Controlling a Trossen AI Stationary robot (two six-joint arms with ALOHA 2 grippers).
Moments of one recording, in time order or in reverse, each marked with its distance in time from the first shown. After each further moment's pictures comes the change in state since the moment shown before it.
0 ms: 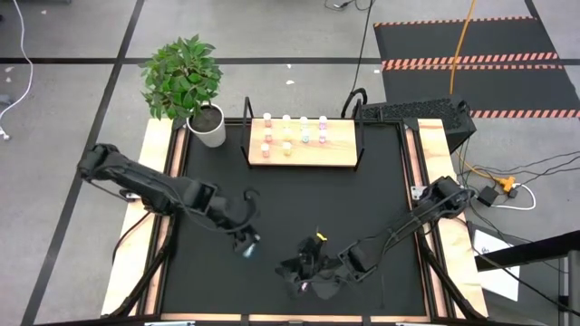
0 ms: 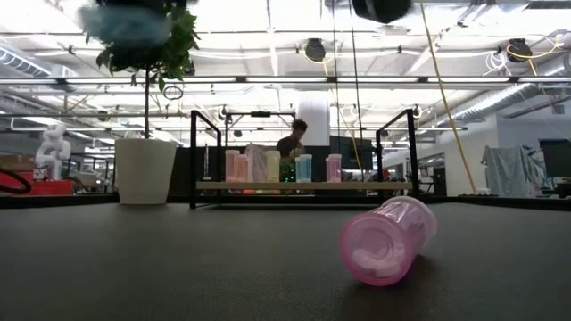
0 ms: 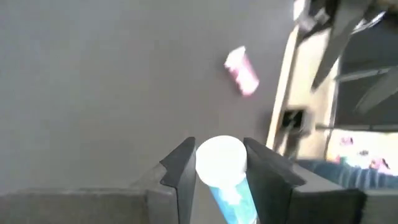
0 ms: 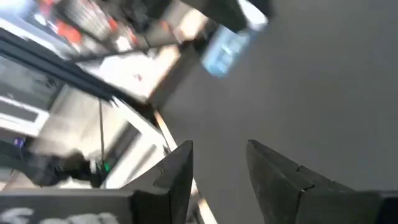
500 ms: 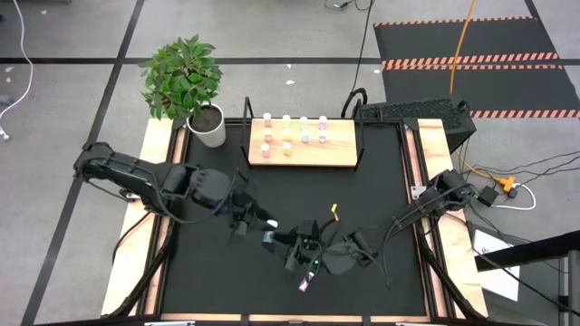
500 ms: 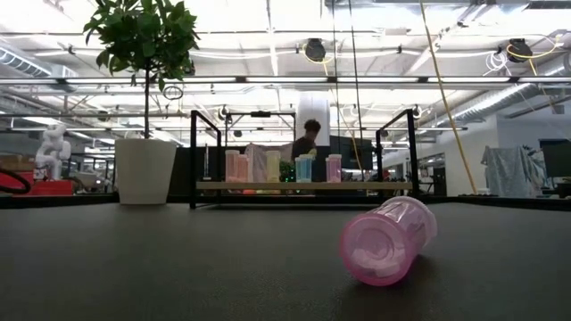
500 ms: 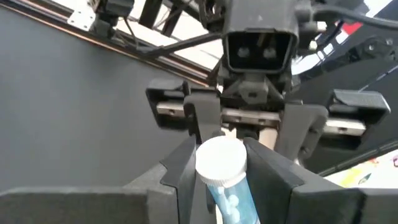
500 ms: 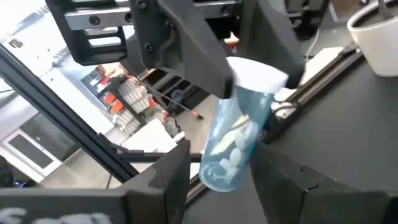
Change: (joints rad) left arm 0.030 -0.046 0.247 0.183 -0.079 0.268; right arm -0.056 -0.068 0.000 0.413 0.201 -0.525
